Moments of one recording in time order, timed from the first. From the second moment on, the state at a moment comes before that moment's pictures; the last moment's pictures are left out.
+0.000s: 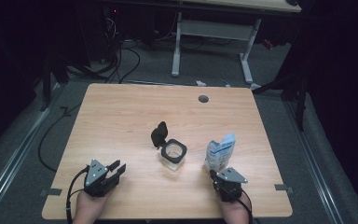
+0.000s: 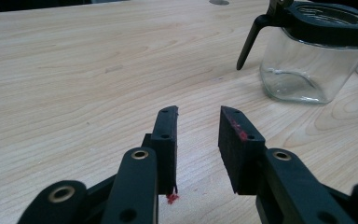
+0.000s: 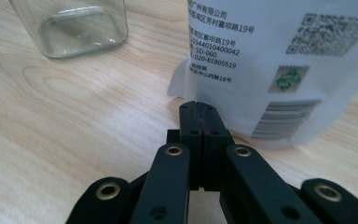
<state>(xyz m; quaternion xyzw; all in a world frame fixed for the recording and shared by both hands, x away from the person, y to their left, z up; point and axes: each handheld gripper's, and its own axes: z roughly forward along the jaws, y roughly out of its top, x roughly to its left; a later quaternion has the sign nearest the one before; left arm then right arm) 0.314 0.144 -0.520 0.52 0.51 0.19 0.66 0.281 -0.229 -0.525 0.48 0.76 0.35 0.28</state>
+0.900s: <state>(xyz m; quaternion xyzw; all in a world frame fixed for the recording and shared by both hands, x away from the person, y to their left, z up) 0.313 0.144 -0.523 0.52 0.51 0.19 0.66 0.266 -0.269 -0.515 0.50 0.72 0.38 0.28</state>
